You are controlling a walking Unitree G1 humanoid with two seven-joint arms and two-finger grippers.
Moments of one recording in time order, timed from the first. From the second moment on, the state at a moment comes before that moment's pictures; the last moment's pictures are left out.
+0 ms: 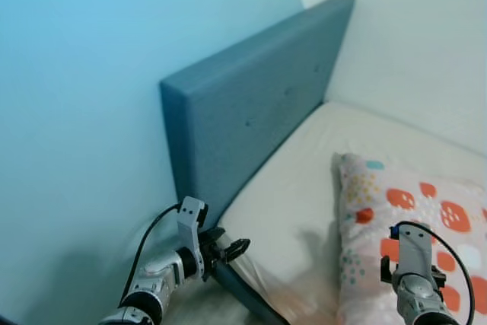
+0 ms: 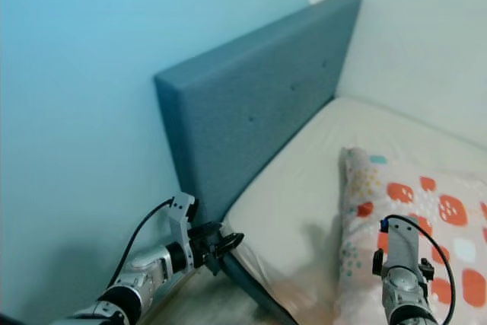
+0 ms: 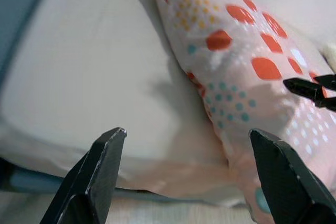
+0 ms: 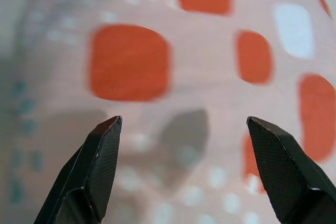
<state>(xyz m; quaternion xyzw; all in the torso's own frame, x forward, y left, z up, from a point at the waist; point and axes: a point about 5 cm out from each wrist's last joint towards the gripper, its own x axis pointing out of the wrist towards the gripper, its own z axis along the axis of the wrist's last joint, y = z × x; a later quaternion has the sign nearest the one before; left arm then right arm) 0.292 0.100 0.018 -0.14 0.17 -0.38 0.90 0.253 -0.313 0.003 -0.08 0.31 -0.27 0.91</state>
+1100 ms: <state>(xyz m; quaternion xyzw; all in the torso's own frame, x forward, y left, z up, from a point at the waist) 0.300 0.146 0.000 -0.07 0.24 -0.01 0.97 0.309 -0.212 0.024 0.06 0.19 0.00 0.98</state>
